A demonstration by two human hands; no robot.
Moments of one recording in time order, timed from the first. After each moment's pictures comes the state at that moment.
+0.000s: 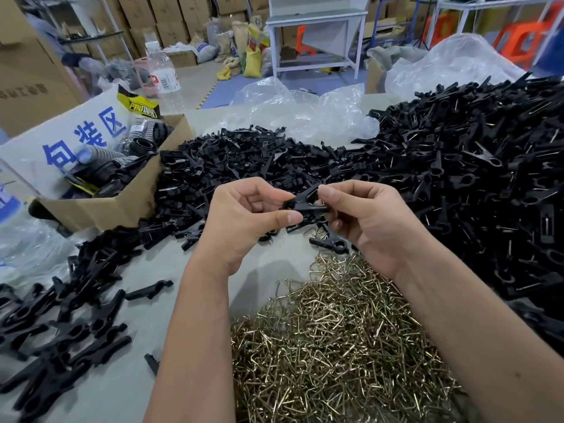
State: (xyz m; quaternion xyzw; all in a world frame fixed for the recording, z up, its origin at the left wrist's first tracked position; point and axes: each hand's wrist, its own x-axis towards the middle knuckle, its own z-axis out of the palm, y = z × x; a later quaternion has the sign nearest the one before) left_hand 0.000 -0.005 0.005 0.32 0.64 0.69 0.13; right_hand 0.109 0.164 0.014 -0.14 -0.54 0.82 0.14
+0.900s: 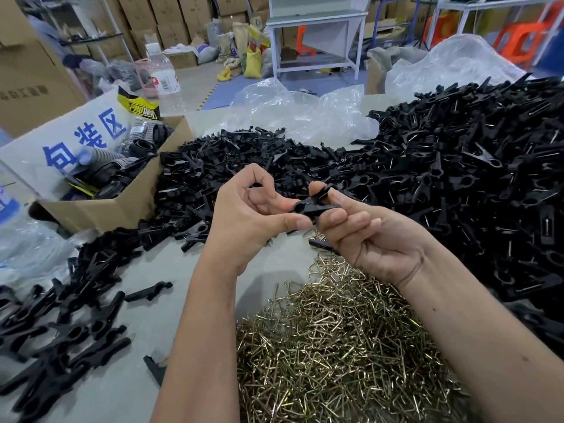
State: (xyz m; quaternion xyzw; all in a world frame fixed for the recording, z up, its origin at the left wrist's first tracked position) left_hand 0.008 0.001 0.007 0.32 0.63 0.69 0.11; right_hand 0.113 0.182 0.008 -0.02 -0.14 0.97 -0.18
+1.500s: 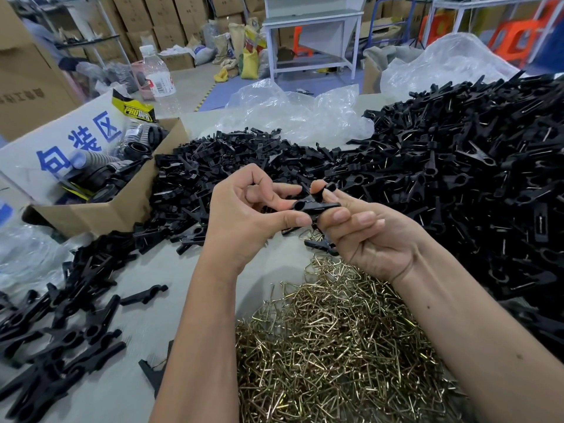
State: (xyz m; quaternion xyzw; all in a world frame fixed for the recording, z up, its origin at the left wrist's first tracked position) left_hand 0.006 0.008 0.006 0.37 0.63 0.68 0.04; right_hand 0.114 0.185 0.009 -0.04 -0.16 0.98 -0.14
